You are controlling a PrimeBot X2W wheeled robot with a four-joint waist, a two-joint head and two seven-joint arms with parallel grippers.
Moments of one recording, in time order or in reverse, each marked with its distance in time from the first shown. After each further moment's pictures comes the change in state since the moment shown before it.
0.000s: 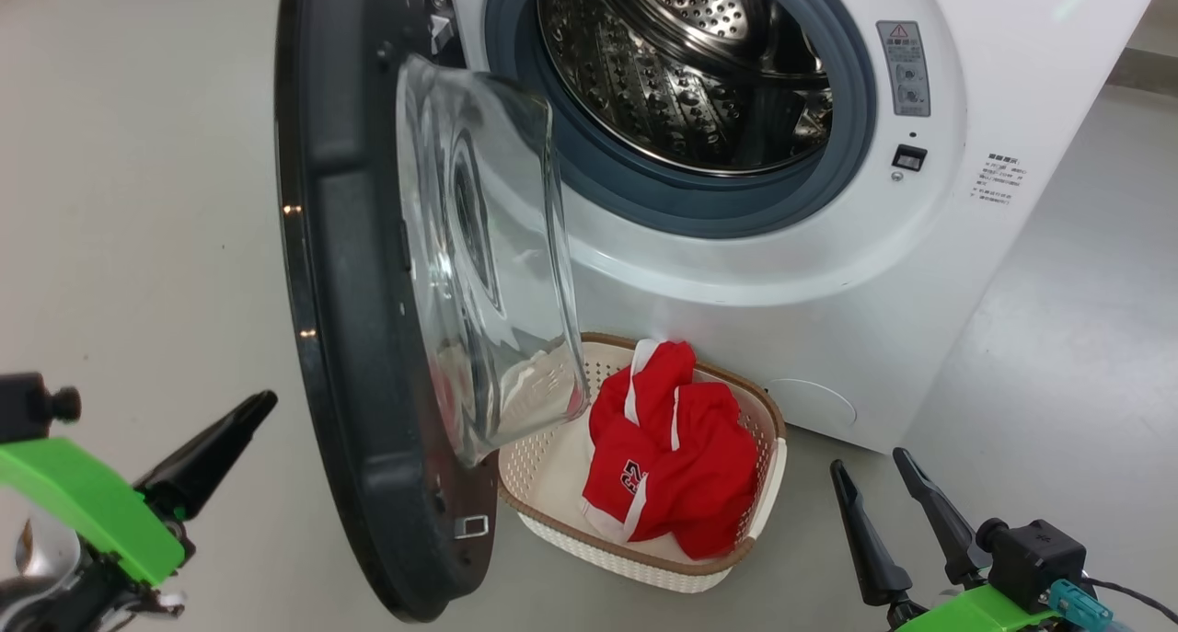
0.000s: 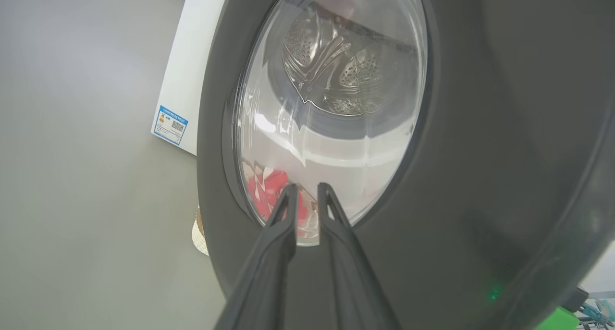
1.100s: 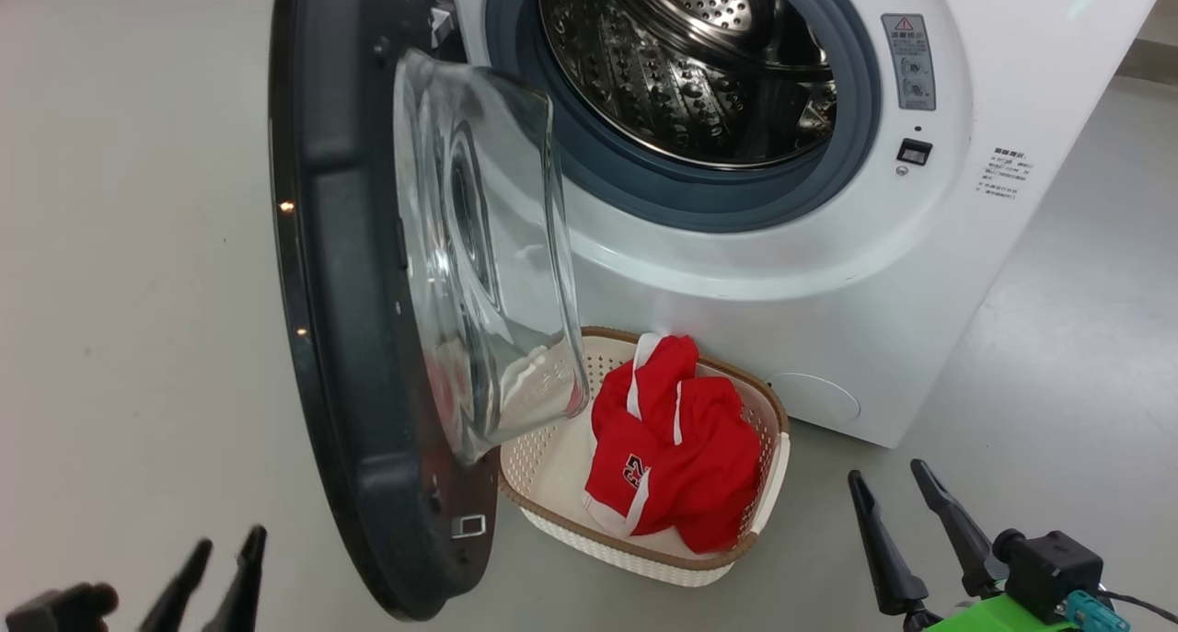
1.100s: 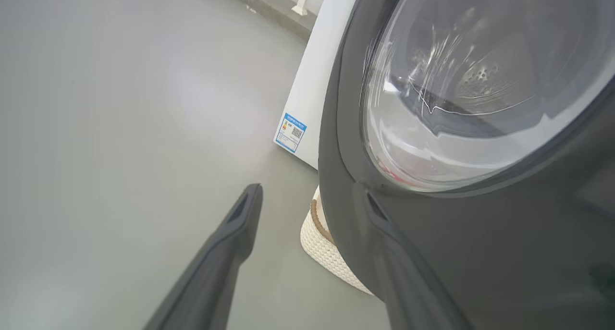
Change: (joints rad) left arm 0.179 -0.138 -0.132 0.345 0.350 -0.001 -0.626; right arm 0.025 -0.004 -0.019 -0.001 0.000 0.000 0.000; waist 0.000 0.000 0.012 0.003
